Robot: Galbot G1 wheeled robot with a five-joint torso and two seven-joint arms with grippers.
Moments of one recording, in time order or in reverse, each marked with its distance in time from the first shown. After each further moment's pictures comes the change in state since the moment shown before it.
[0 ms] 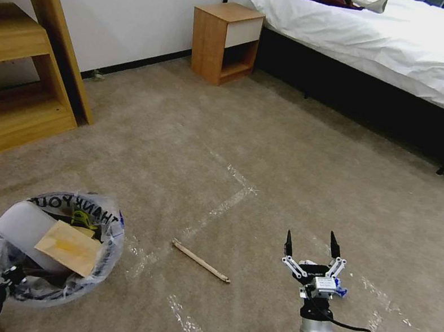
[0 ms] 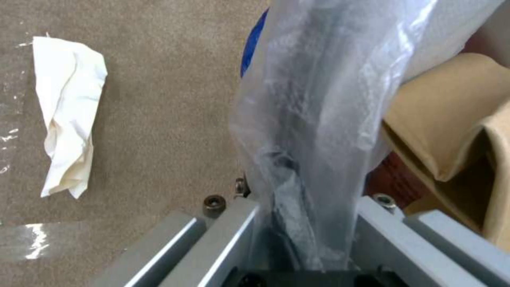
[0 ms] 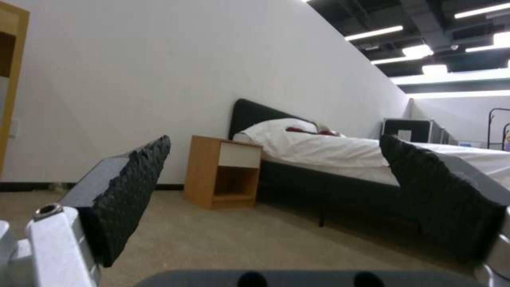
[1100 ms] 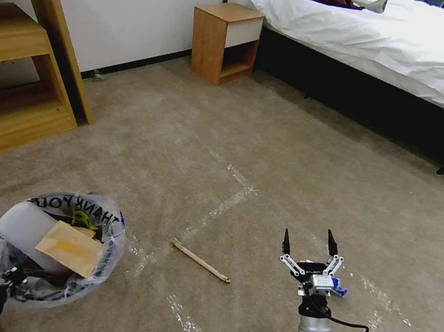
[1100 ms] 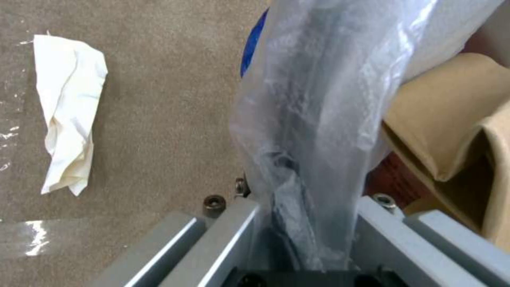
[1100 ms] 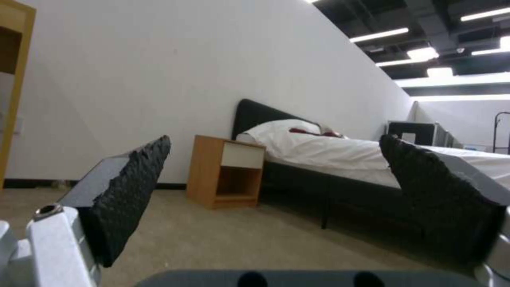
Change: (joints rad) left arm 0.008 -0.010 0.006 -0.008 0.009 -0.004 0.000; right arm 0.020 0.002 -0.004 -0.018 -0.015 0.000 -0.006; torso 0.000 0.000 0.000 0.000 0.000
